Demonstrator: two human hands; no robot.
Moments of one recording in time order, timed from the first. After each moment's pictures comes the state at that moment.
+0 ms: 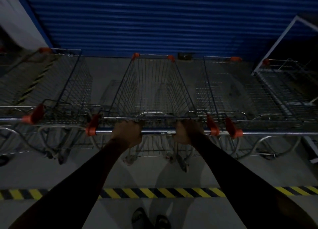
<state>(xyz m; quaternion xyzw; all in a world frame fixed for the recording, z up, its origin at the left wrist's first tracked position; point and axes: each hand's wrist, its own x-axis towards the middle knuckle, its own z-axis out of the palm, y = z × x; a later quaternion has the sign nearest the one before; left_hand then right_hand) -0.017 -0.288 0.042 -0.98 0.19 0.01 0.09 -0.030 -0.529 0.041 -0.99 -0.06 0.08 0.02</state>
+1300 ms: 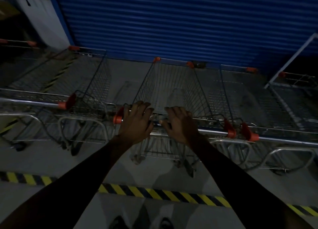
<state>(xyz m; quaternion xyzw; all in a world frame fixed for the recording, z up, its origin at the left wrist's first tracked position) -0.044 -0.229 0.060 -0.96 0.22 -0.18 -0.05 -0.049 -0.430 0.068 -0.97 -0.16 -0.13 0.10</state>
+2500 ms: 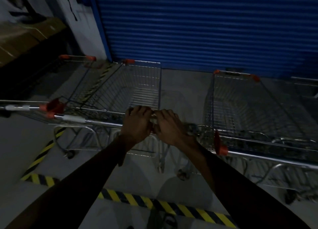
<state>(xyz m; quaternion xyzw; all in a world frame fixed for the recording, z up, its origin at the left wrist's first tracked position) 0.051 0.131 0.076 -0.97 0.16 -0.16 -0.05 0.056 -0.029 0.071 -0.95 -0.25 -0.08 0.16</state>
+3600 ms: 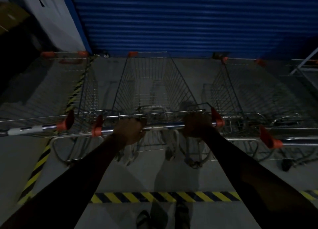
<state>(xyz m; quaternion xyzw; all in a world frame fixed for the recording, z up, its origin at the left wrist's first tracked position) 0.121 0.336 0.035 -0.97 0.25 0.06 0.04 0.103 0.066 0.045 -0.99 -0.06 0.05 -0.14</state>
